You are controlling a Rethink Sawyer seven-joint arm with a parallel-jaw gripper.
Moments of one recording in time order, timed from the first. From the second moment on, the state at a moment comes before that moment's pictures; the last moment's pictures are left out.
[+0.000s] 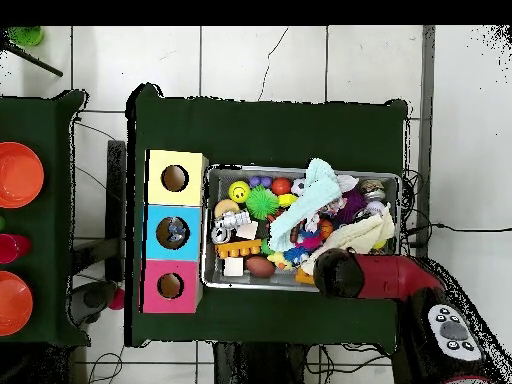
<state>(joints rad) -0.58 -0.54 0.04 1.71 -0.60 0.42 1.32</state>
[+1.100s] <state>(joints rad) -0.53 -0.48 -0.01 1.67 -0.70 0.34 1.32</state>
